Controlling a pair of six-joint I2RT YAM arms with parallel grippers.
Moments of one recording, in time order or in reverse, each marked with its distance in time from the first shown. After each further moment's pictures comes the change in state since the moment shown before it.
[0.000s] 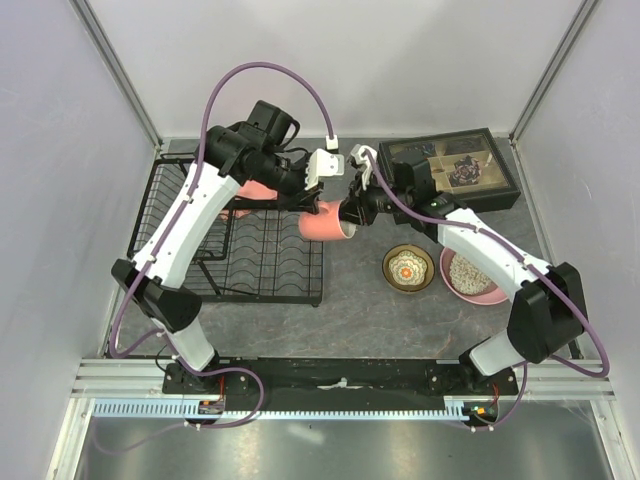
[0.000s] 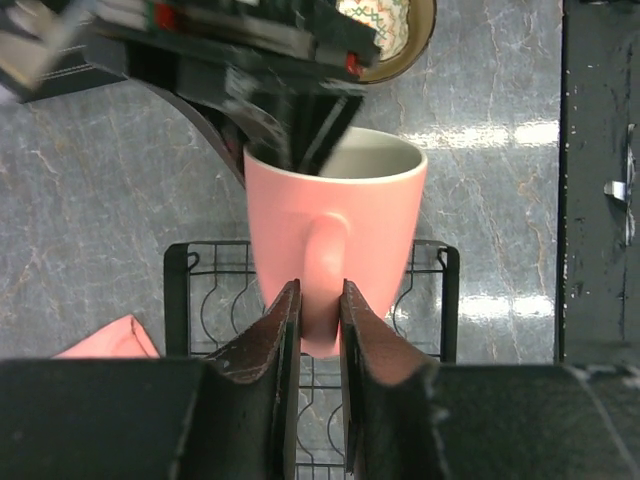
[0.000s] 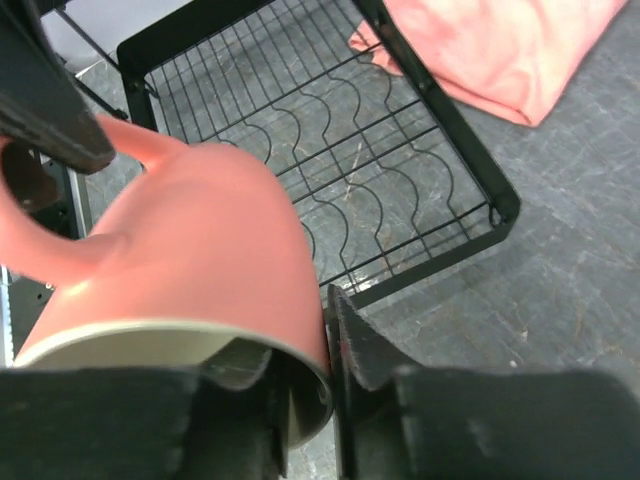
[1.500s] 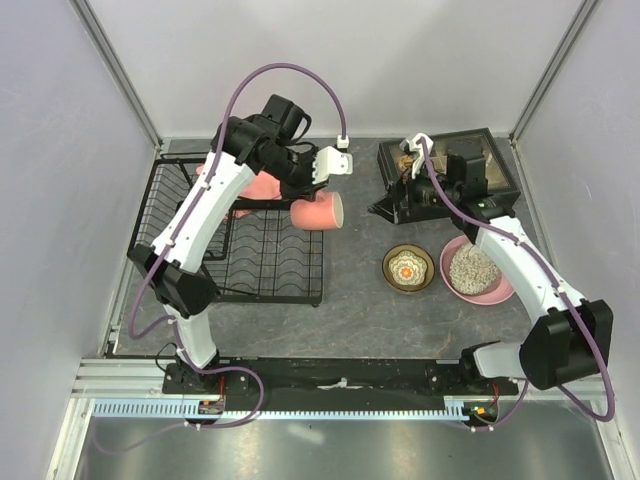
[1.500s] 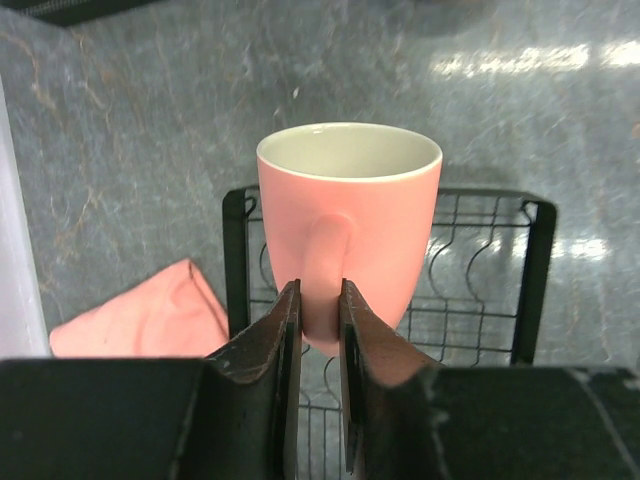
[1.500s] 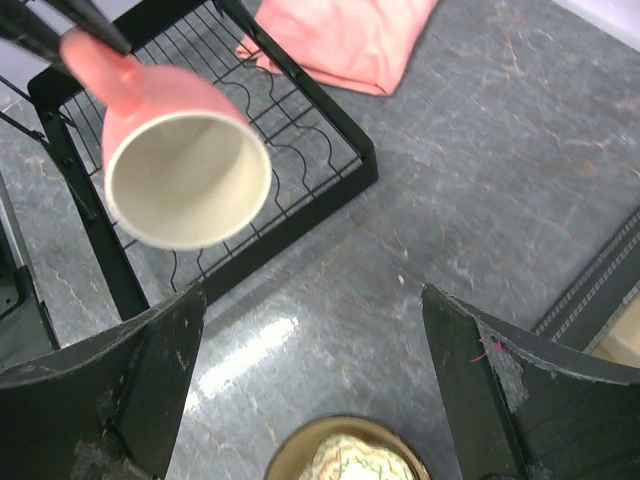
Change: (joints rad) left arm -0.001 0.132 0.116 -0.038 -0.199 0.085; right arm -0.268 -0.171 -0.054 -0.107 -0.032 -0.036
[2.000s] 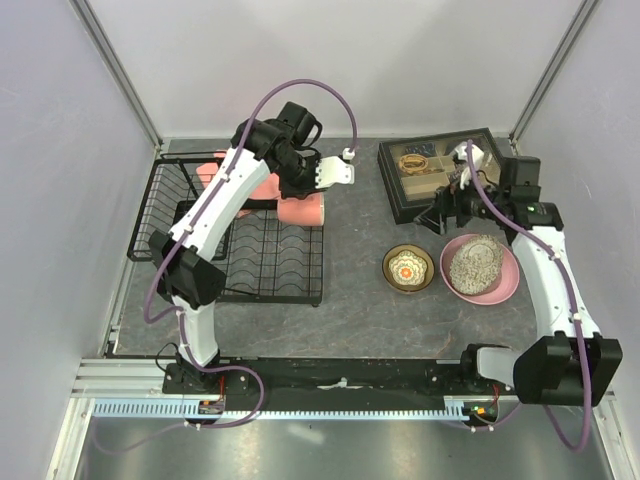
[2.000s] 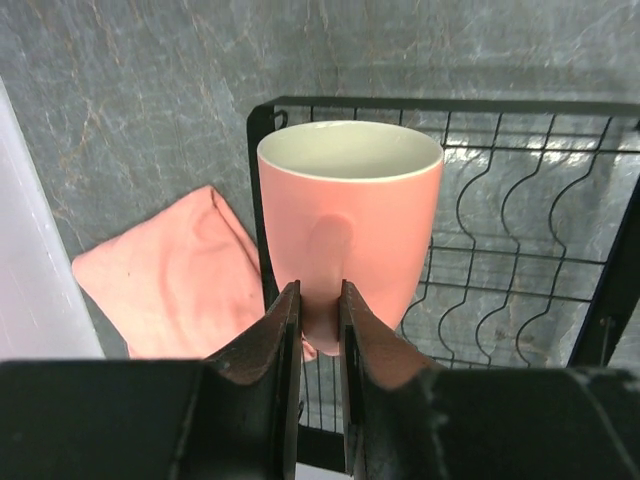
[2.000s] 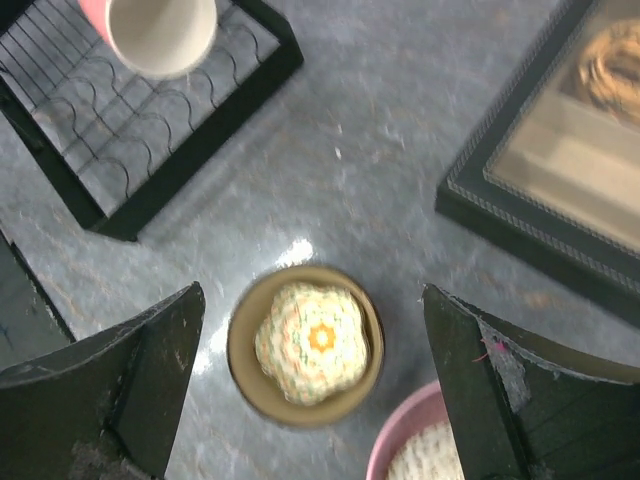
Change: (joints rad) left arm -0.001 0.087 -0.024 0.012 -0.224 0.074; right arm -0.336 -0.112 0.014 -0.425 -0.125 -0.249
